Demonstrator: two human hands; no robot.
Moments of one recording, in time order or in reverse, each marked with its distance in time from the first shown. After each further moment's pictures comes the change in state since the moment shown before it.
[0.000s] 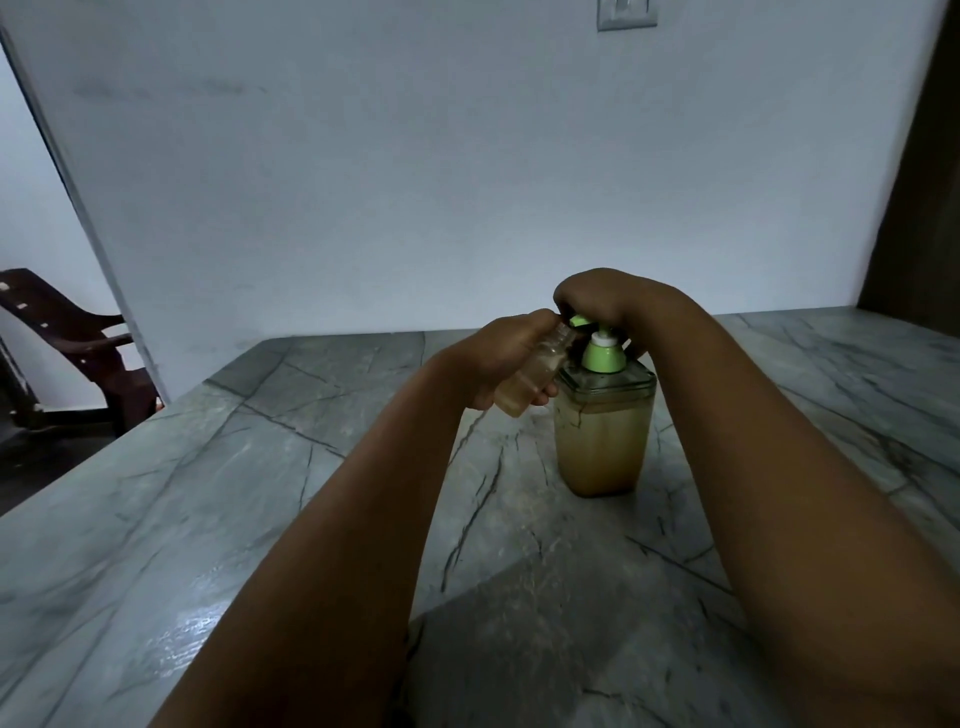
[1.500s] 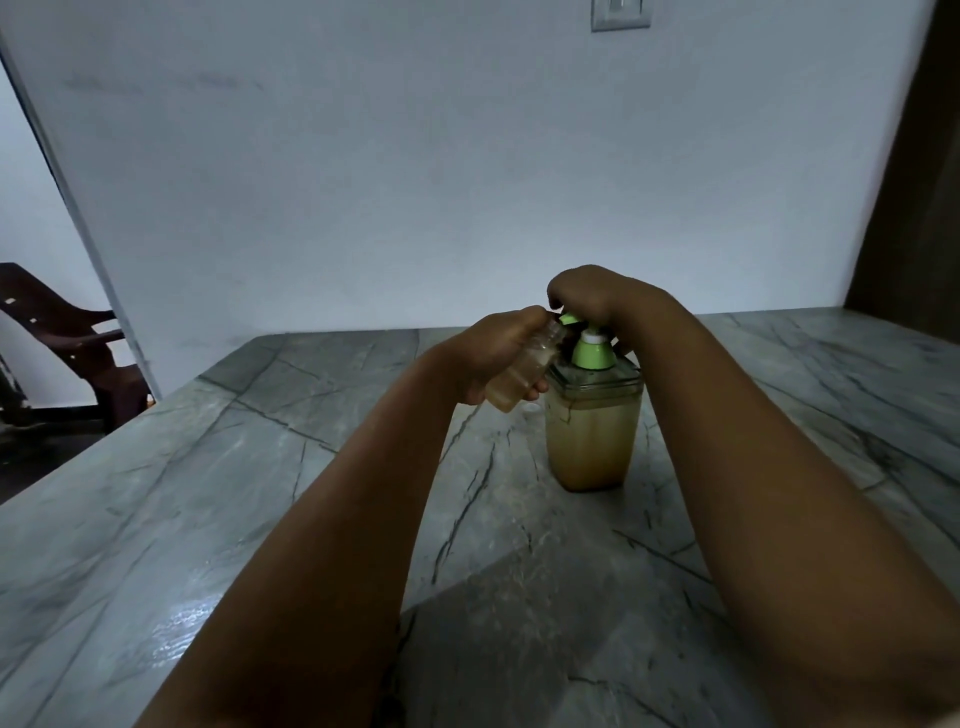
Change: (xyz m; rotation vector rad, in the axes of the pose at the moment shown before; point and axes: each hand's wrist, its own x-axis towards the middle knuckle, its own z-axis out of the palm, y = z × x) left_hand 0.000 0.001 0.000 -0.002 -0.001 0.015; right_hand 0.003 -0.001 0.000 0.021 0.018 -0.031
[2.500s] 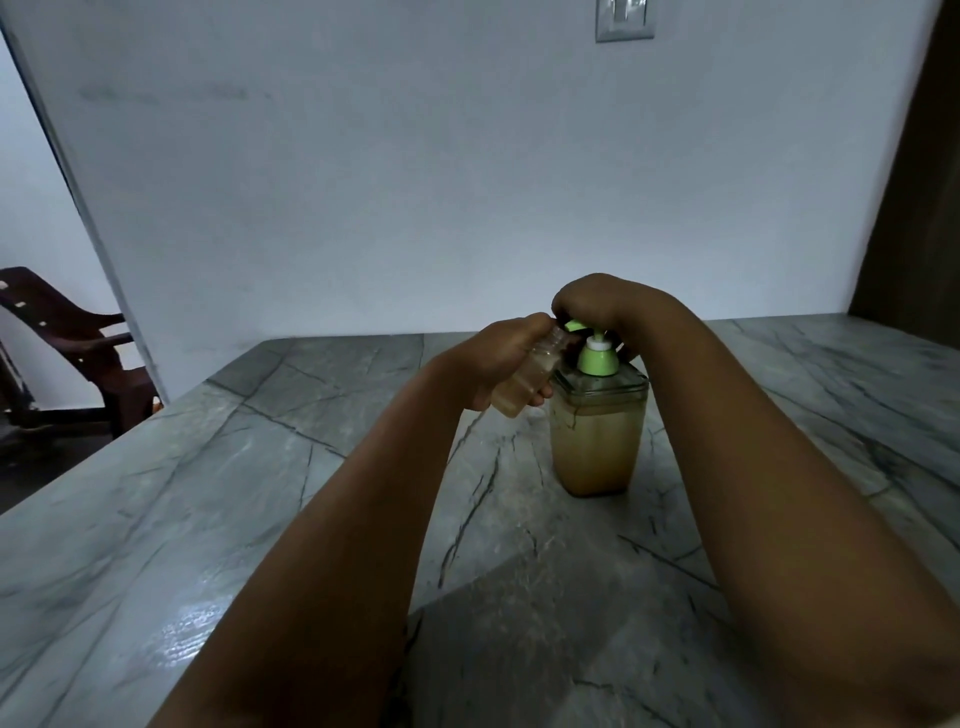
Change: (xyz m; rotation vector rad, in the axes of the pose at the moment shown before) left_hand -0.003 0.000 0.000 -0.006 0.005 -0.010; right_hand 0.000 0.001 -0.002 -0.020 0.001 0.031
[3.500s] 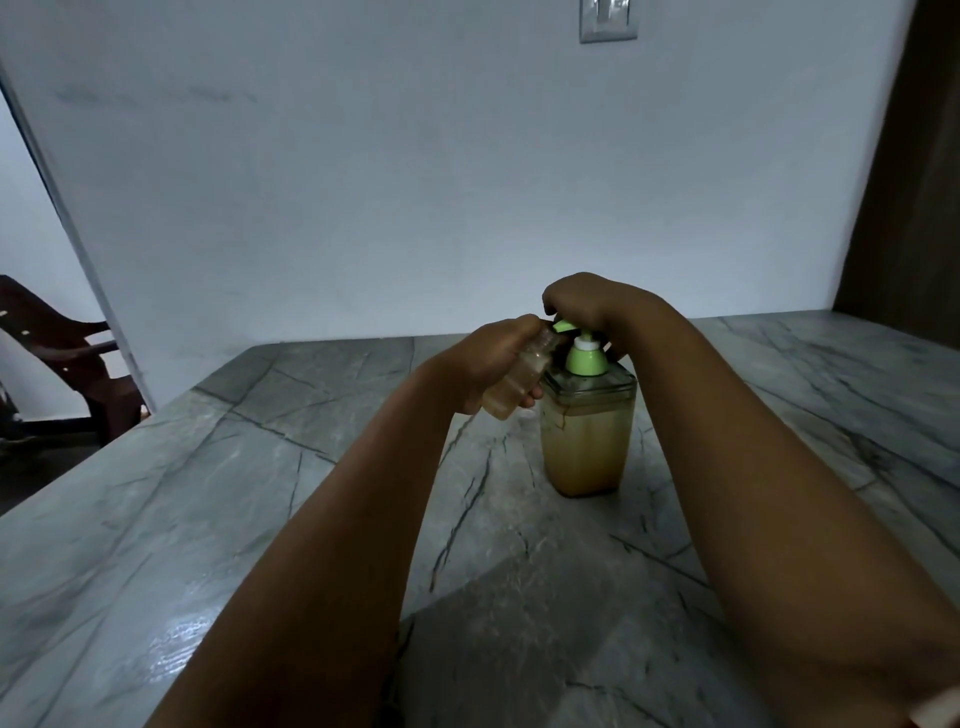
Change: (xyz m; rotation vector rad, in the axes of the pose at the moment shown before) left_hand 0.003 -0.002 0.001 0.022 0.004 0.022; right_hand 0.003 0.001 0.001 -0.046 -0.005 -0.058
